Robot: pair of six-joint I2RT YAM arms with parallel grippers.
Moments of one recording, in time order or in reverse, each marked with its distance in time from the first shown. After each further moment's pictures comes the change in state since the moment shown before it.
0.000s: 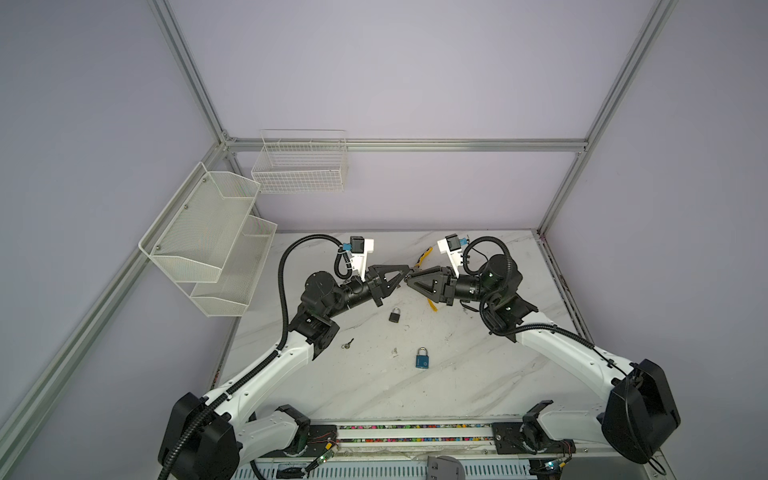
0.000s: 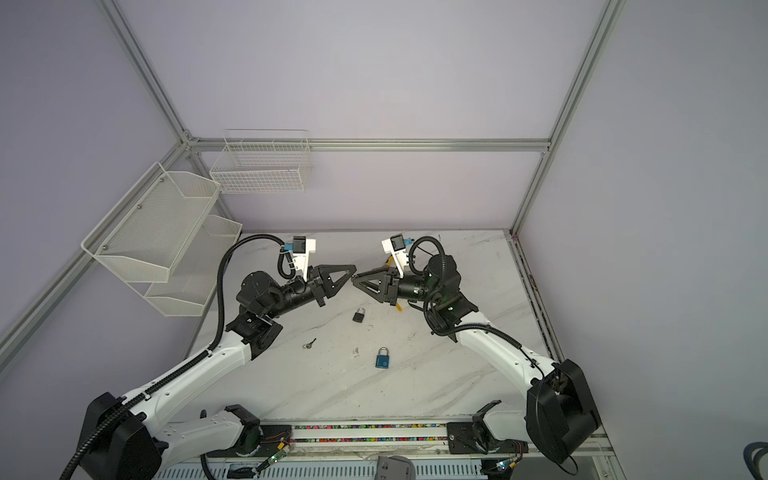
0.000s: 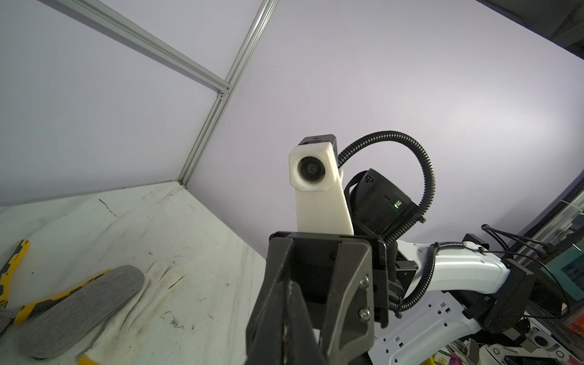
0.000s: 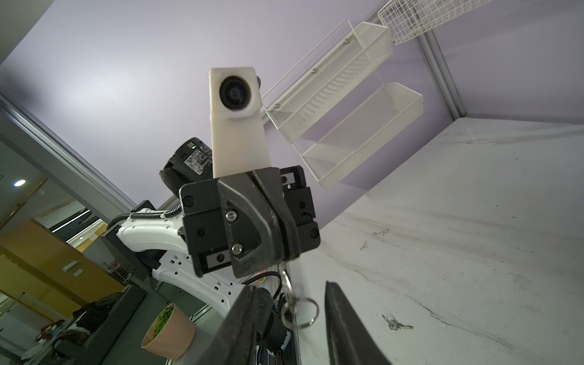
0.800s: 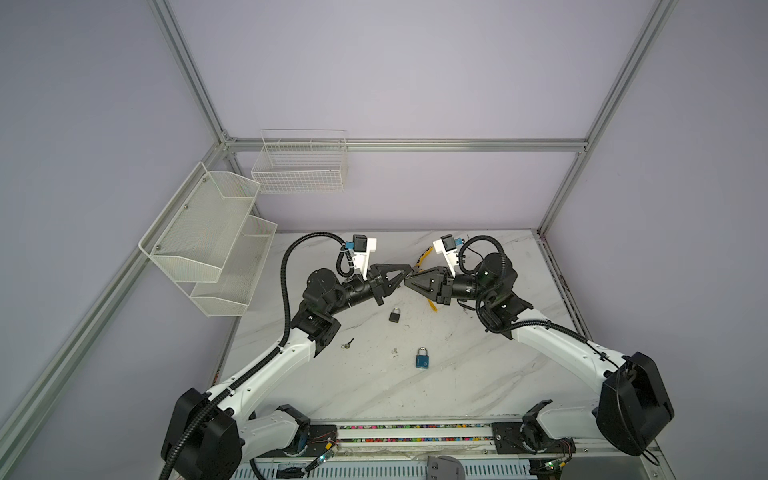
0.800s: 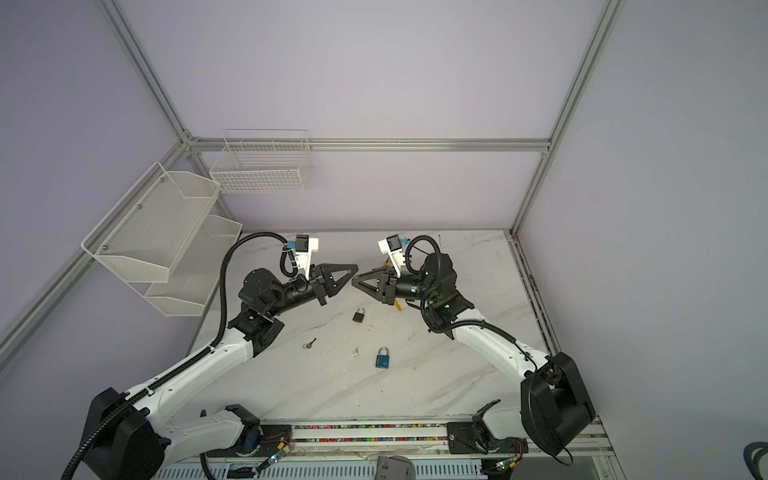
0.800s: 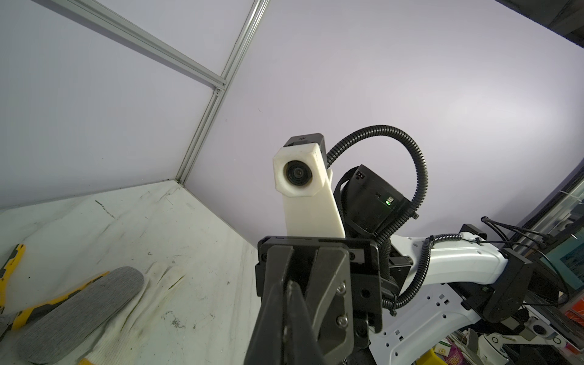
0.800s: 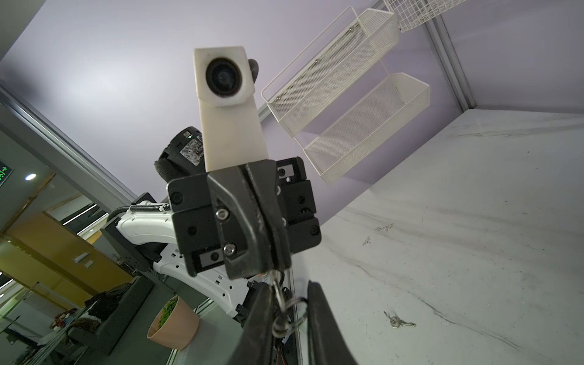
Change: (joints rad) left arm 0.000 0.019 0.014 -0.005 0.023 0.023; right arm 0.000 0.032 0.009 0.019 -0.024 0.010
